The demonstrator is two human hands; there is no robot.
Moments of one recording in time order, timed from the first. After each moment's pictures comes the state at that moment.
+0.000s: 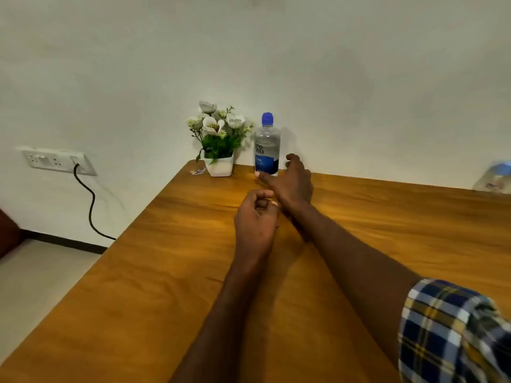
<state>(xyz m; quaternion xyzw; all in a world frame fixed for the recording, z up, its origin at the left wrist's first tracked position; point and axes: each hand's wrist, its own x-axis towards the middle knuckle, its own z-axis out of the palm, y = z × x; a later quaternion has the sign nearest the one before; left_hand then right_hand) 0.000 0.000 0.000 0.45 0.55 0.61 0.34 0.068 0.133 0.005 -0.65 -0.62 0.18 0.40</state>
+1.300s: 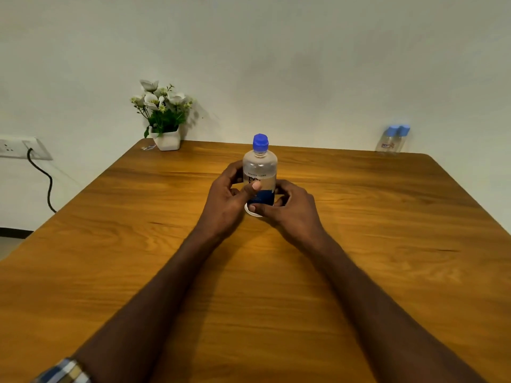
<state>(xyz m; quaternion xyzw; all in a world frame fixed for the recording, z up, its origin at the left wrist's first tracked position) 0.071 -0.081 0.008 0.65 0.44 0.53 0.31 0.237 -0.086 0.006 -0.56 -0.64 0.31 0.42</state>
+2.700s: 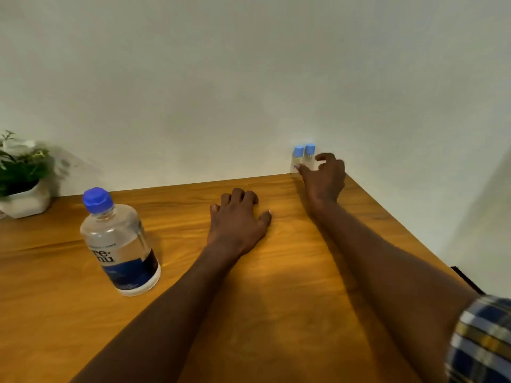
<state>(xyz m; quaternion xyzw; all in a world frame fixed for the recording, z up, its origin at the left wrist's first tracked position) 0.288 0.040 -0.011 0.80 0.56 0.21 0.04 0.494 0.088 0.005 -0.71 -0.40 0.03 0.58</state>
